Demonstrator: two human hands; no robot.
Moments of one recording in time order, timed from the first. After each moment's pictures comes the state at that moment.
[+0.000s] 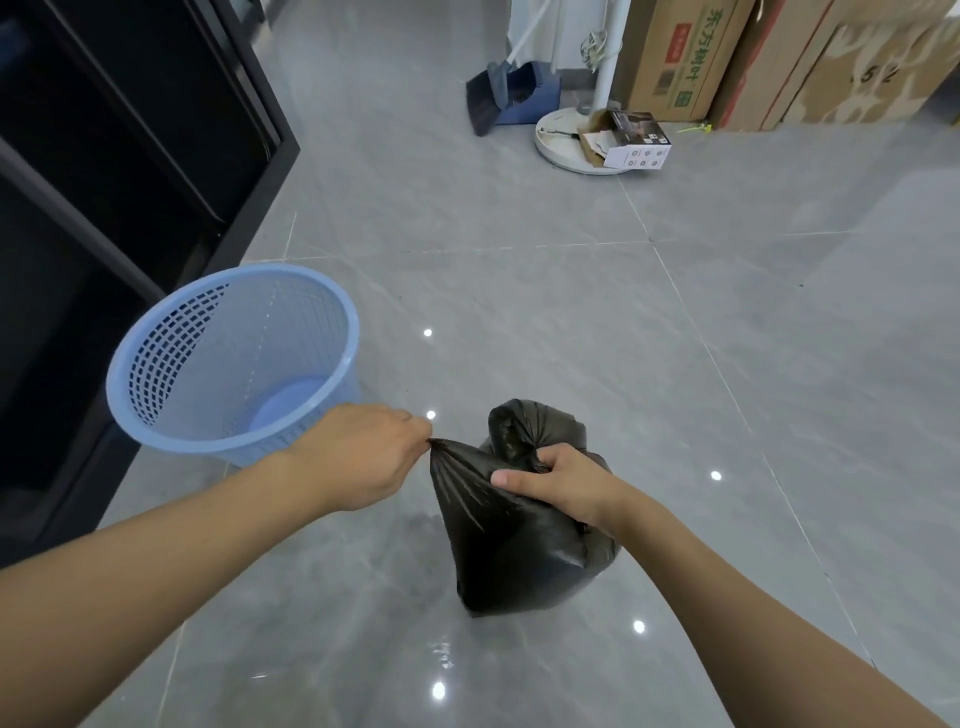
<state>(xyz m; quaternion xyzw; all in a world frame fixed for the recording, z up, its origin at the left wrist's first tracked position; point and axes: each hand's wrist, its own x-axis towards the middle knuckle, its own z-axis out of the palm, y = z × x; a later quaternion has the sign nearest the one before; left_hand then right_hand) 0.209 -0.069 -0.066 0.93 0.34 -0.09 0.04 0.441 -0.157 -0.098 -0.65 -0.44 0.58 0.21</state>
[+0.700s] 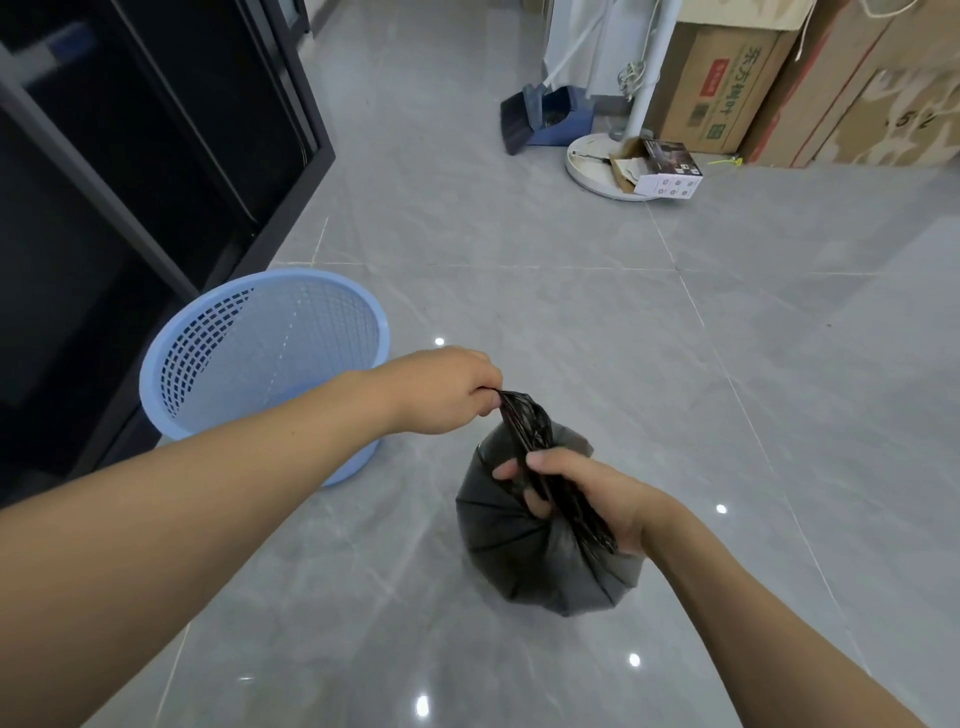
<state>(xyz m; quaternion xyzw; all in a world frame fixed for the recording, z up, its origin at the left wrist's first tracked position) 0.255 -0.014 -0.032 0.90 0.35 -0.05 0.26 0.438 -0.138 -0.084 -0.57 -0.37 0.70 0.22</state>
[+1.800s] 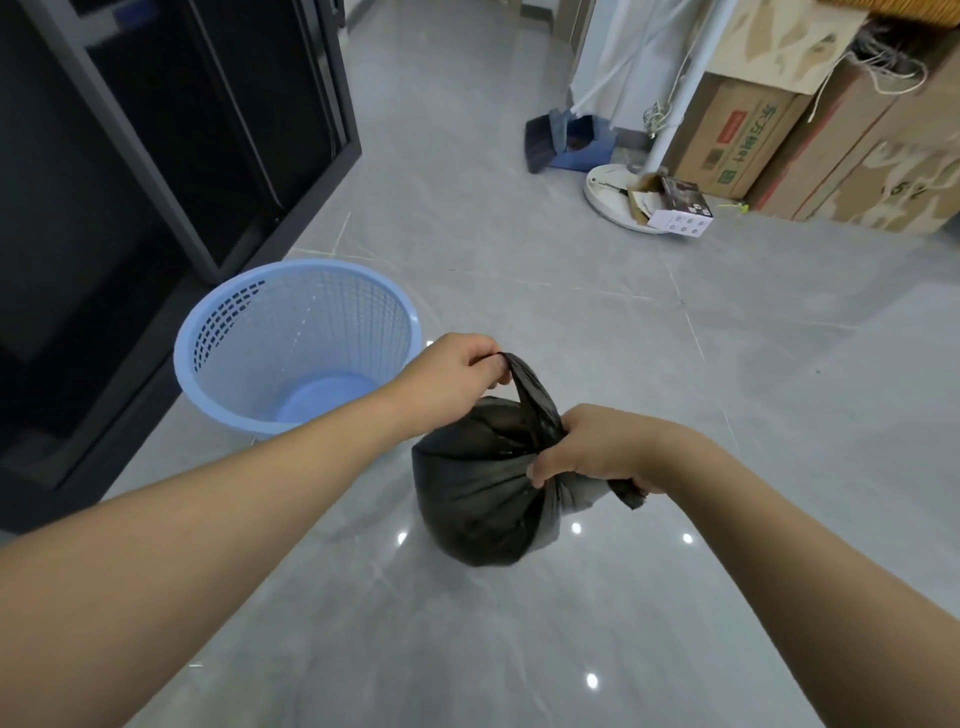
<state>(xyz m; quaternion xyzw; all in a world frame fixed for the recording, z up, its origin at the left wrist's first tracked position) 0.232 -0.032 -0.027 0.70 0.49 0.23 0.47 0.400 -0.100 0.009 -0.70 -0.53 0.47 -0.03</state>
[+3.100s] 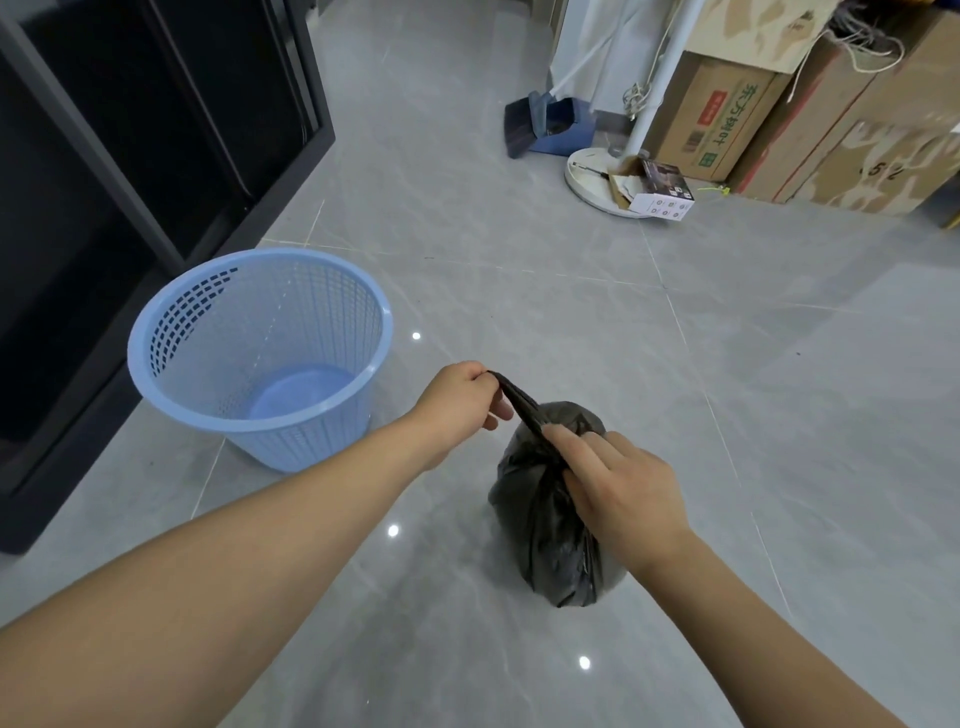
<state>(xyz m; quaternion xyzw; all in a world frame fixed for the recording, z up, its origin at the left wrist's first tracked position) 0.277 -0.050 -0.061 0.54 0.55 0.22 0.60 0.446 -0.158 -0.079 -0.57 -0.79 -0.17 0.17</state>
